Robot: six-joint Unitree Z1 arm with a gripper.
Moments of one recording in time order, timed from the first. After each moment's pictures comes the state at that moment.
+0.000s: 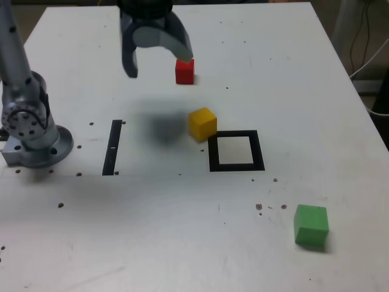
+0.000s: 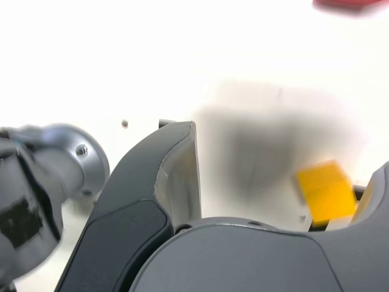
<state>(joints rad) 0.29 1.67 -1.27 1.31 0.22 0.13</state>
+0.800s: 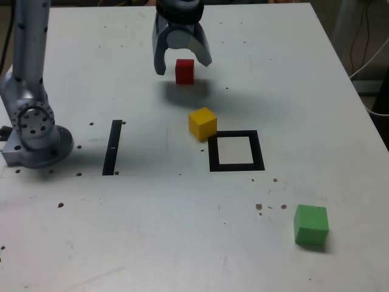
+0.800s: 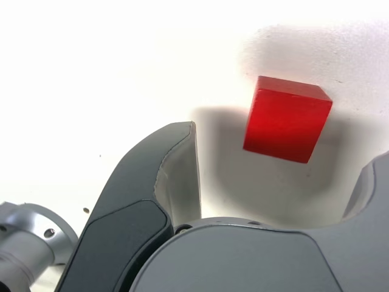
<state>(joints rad) 0.52 1.96 -1.38 1.16 0.23 0.42</state>
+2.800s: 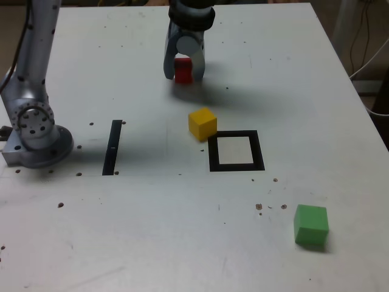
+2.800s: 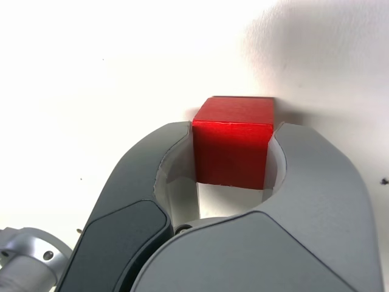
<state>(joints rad) 0.50 2.03 -1.43 1.16 0.22 0.51</state>
